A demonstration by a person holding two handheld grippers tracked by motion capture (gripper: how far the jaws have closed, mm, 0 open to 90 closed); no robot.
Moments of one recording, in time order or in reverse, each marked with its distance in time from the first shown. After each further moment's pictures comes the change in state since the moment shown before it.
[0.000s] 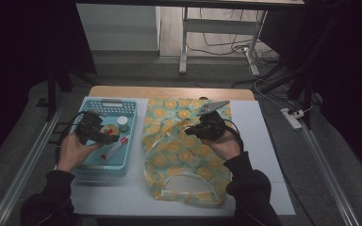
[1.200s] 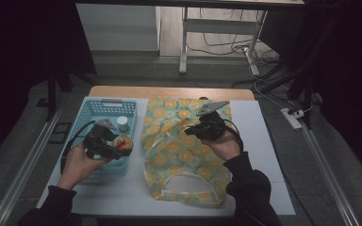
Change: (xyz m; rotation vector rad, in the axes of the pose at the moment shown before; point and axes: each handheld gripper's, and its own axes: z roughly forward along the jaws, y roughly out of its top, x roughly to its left) left arm -0.071 -0.005 -0.019 -0.057 -0.139 0.151; right arm 0.001 0.000 0.000 -0.006 -0.003 -0.008
